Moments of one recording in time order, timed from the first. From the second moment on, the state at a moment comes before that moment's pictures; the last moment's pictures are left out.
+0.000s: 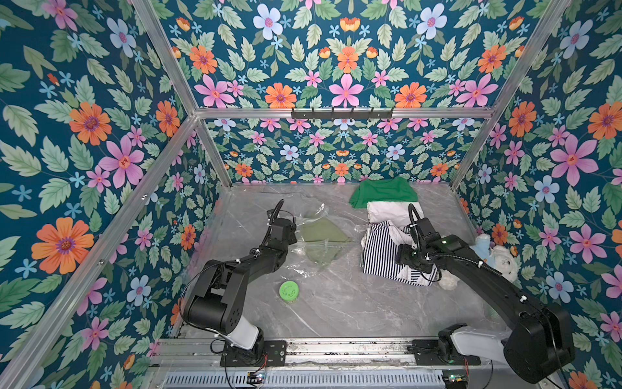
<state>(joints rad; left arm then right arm) -0.33 1.56 0.71 0.25 -0.35 -0.47 0.36 1.29 0.96 -0.92 0.03 0.64</state>
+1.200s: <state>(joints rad) -0.33 1.57 0.70 0.25 -0.35 -0.47 0.26 1.28 1.07 -0.90 0.10 0.46</state>
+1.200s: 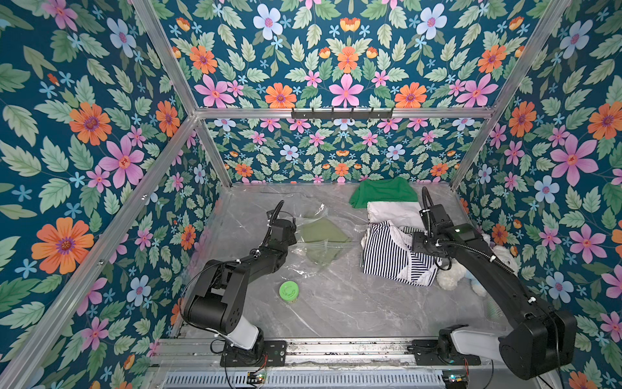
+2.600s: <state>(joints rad) -0.33 1.47 0.66 0.27 -0.36 -0.47 0.46 1.65 1.38 -0.60 -0.11 0.42</state>
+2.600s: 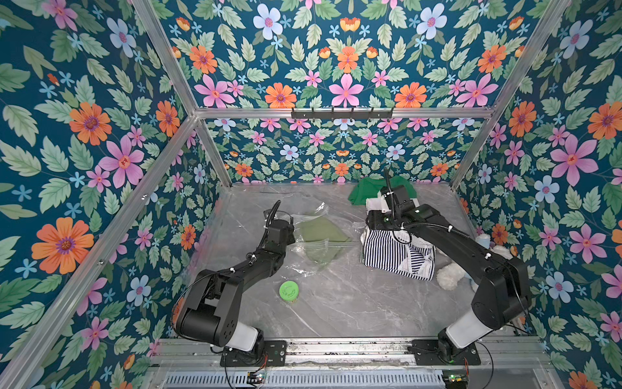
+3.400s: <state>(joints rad) -0.33 1.47 0.64 0.28 -0.35 -0.47 0.50 2.16 1.60 -0.54 -0.44 0.58</state>
